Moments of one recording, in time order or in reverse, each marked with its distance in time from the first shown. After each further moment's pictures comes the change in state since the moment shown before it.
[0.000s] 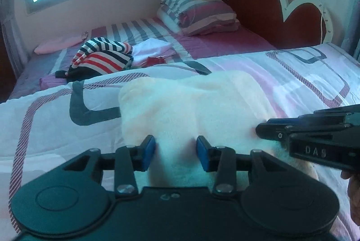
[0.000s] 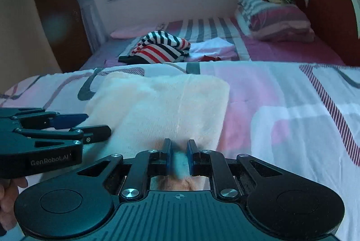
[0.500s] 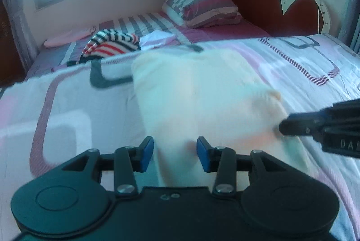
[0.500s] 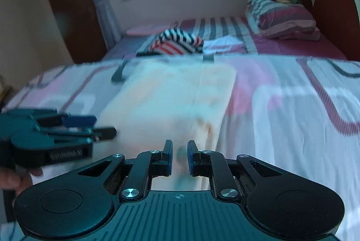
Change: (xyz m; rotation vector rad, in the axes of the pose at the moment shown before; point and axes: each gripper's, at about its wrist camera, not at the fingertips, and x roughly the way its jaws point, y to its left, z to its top) left arm -0.063 -0.007 -0.053 -0.002 0.030 0.033; right arm -0.076 0.024 -0.051 -0.043 0.020 0.062
